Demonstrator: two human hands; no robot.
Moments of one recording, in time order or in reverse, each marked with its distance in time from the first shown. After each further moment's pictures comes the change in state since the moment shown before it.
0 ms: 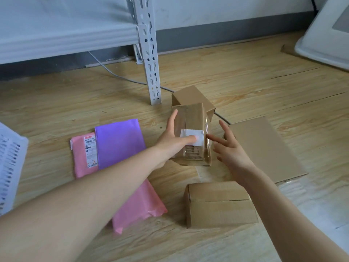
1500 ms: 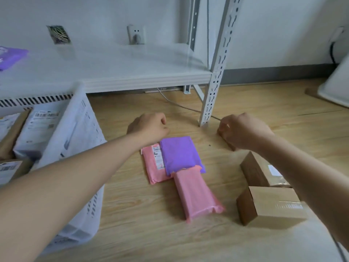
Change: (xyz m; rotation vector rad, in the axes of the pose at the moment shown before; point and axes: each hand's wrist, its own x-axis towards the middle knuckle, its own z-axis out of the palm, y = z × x) left_hand -0.146 0.049 -0.254 0.873 0.403 0.158; right_hand -0.095 -0.185 0.166 -1.340 0.105 -0.359
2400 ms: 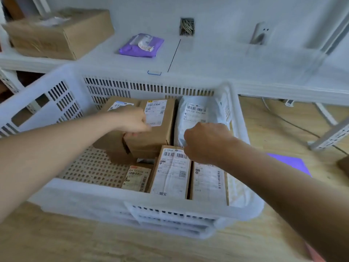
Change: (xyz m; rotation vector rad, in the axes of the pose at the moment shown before) left_hand -0.082 -0.398 -0.208 0.261 -0.312 -0.289; right_hand -0.010 -0.463 0.035 -0.280 -0.126 -0.726
